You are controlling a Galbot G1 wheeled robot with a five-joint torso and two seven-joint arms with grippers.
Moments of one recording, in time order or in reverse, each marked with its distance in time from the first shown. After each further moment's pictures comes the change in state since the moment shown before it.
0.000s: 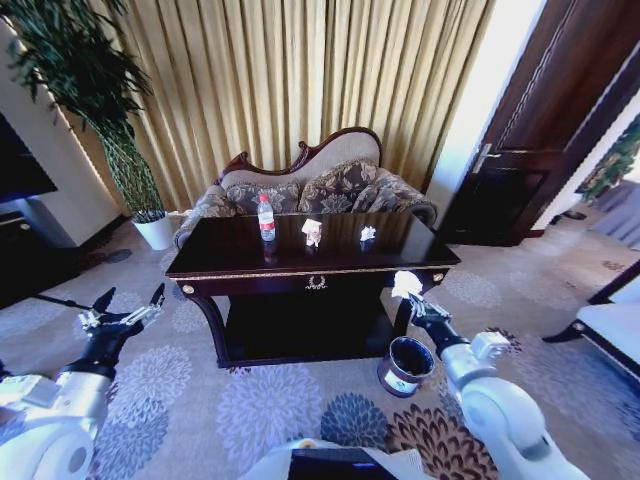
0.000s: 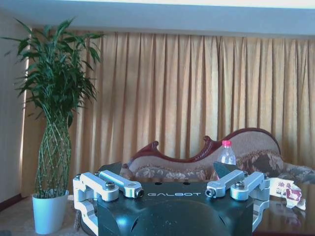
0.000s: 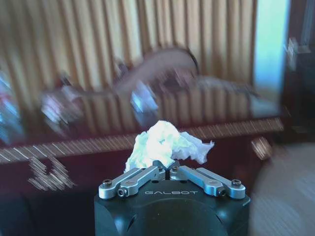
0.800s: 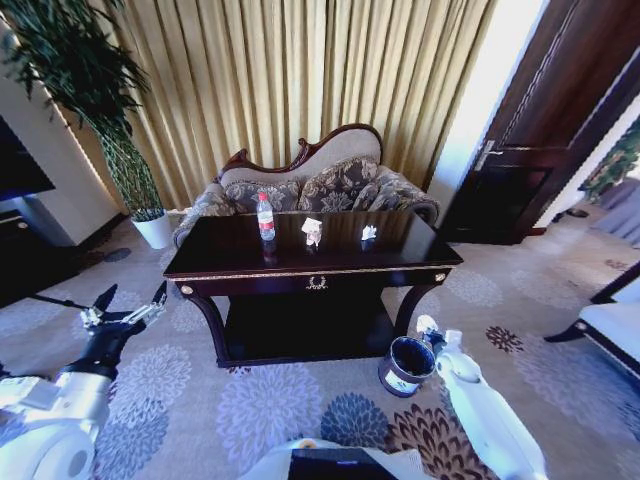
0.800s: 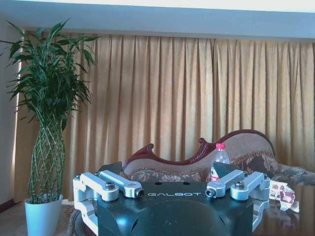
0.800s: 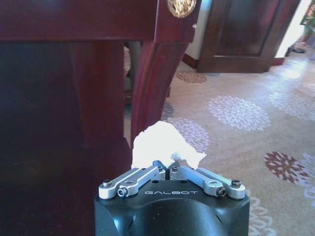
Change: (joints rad) left arm 0.012 0.011 0.006 -0.024 -0.003 -0.008 -0.003; right arm 0.577 -0.004 -0.175 -1.030 -0.134 0.107 0.023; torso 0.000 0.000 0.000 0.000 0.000
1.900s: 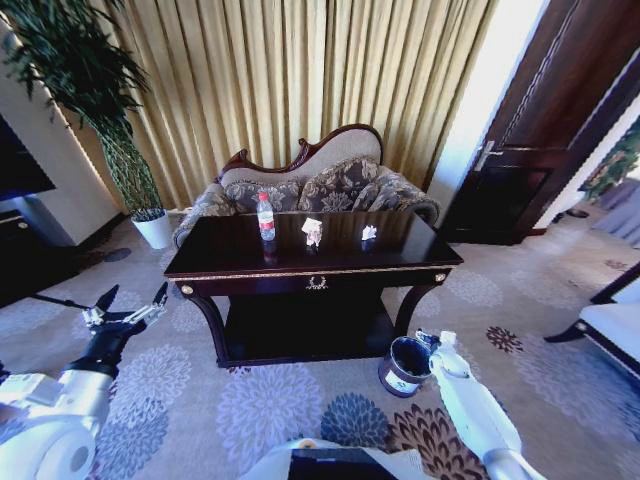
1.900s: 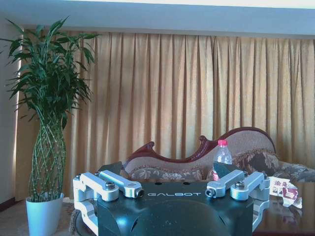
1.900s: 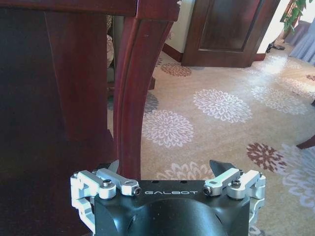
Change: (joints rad) left arm -0.003 0.018 0.009 0.027 0.002 -0.015 -0.003; right arm -0.004 0.021 0.015 -0.045 -0.027 0.023 0.041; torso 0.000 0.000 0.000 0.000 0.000
